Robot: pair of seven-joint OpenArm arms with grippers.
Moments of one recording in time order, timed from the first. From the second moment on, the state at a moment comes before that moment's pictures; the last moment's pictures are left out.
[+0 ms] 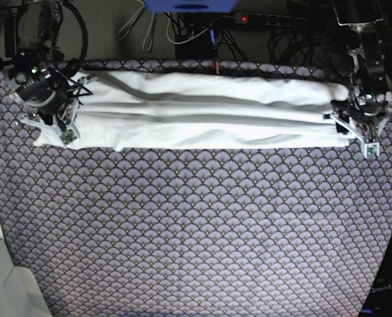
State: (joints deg) left arm 8.8 -16.5 -18.9 87.0 -6.9 -6.9 45.3; right arm -15.4 8.6 16.9 113.7 -1.3 40.0 -63.8
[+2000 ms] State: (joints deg) left arm 9.2 -17.9 -19.4 87.2 -13.1 -12.7 51.9; right arm -11.7 8.8 17.0 104.2 -2.1 40.0 -64.0
